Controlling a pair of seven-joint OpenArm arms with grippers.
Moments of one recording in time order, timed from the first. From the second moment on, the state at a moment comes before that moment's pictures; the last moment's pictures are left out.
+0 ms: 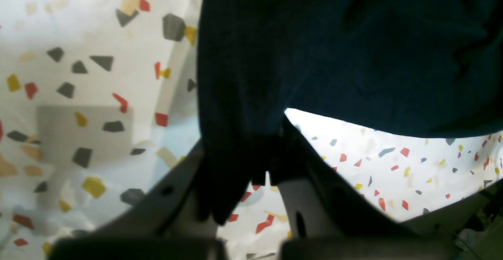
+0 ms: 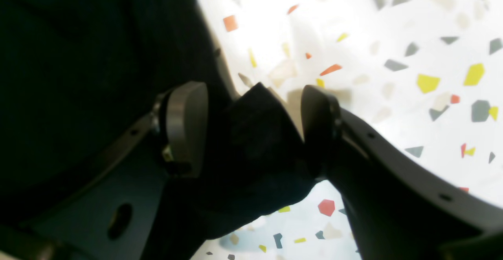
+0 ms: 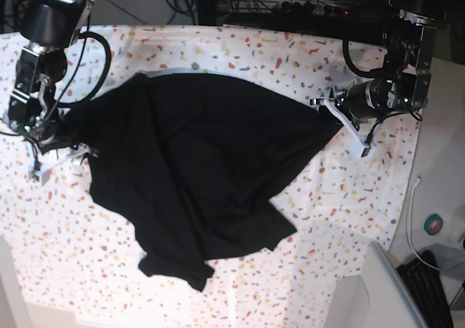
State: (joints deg) left arm 8.6 -25.2 2.2 84.1 -40.6 -7.8 51.8; right arm 3.1 3.3 23.6 75.0 11.1 5.3 -51.4
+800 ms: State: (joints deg) left arm 9.0 -25.4 2.2 84.1 -40.6 -7.8 51.4; right arm -5.9 3.3 24.0 89.5 11.1 4.9 -57.6
